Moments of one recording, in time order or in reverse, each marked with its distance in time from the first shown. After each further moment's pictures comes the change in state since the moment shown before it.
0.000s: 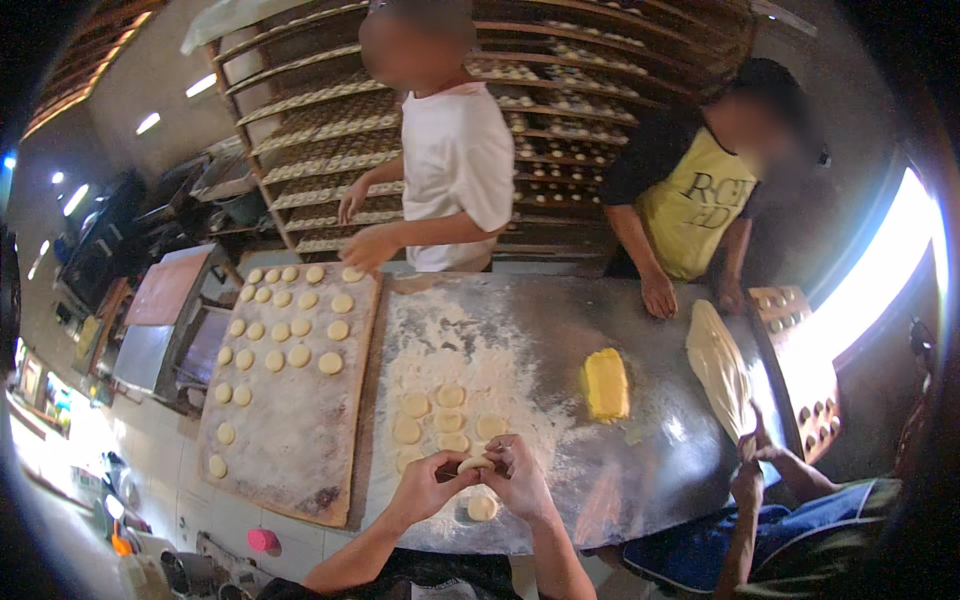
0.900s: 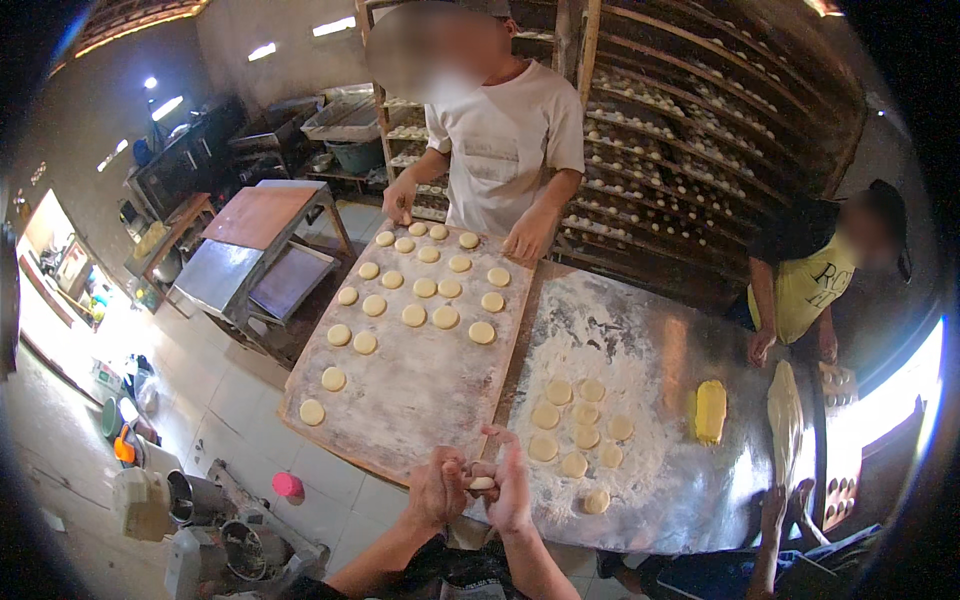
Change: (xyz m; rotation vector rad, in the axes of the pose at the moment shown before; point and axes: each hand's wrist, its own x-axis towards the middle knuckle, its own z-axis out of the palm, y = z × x) left_hand -0.137 -0.063 -0.143 0.438 0.684 0.341; right_hand -0.022 0.004 0.248 0.077 -0.447 -0.123
